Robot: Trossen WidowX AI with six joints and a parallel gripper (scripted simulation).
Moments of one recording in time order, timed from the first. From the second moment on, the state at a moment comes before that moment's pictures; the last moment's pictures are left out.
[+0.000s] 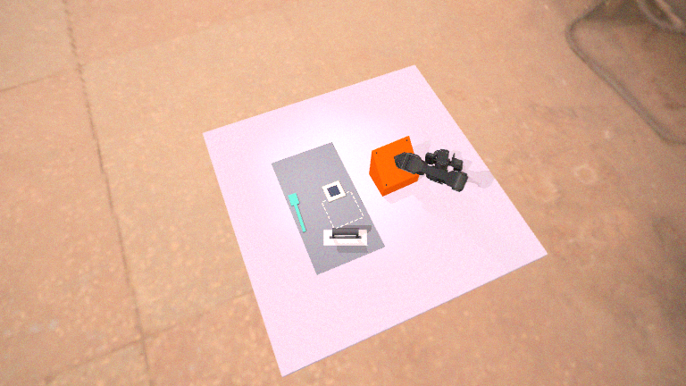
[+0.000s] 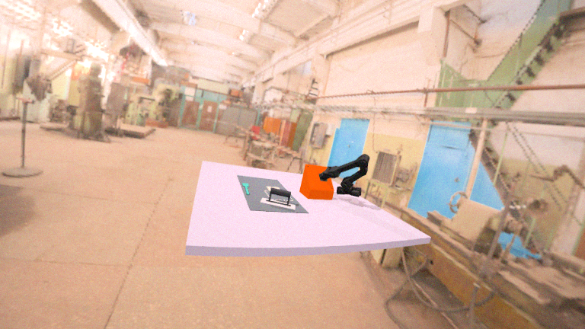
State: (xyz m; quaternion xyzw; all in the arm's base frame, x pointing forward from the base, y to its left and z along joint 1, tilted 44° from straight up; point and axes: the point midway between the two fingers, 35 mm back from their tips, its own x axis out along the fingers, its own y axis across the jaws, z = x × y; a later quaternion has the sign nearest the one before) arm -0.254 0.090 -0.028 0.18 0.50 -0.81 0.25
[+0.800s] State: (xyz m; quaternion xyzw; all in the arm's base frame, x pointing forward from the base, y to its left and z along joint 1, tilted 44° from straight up) arm -0.276 0.182 0.022 0.25 0.44 -0.86 0.09
